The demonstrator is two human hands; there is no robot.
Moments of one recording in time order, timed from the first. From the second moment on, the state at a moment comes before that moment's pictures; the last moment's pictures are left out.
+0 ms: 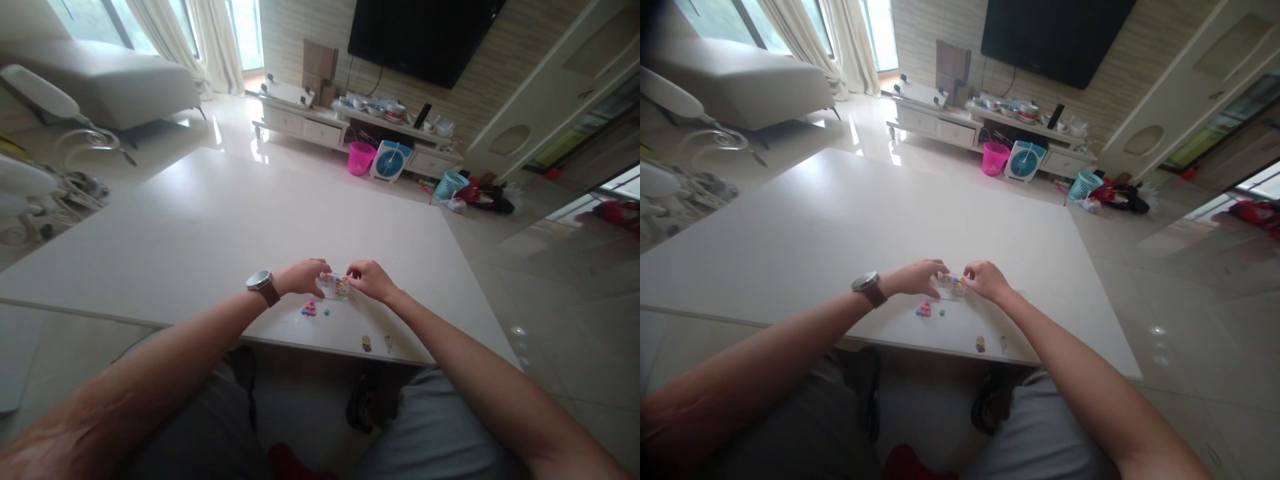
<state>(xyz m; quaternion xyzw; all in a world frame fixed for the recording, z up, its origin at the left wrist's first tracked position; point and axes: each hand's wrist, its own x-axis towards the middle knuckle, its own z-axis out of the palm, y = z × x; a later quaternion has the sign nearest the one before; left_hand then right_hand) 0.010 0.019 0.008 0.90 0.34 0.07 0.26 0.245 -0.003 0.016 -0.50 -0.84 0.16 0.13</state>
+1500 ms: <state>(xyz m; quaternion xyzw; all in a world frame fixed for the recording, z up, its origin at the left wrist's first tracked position) 0.011 0.019 0.010 0.91 0.32 0.07 0.25 0.208 -0.037 0.022 -0.27 -0.94 0.21 -0.01</state>
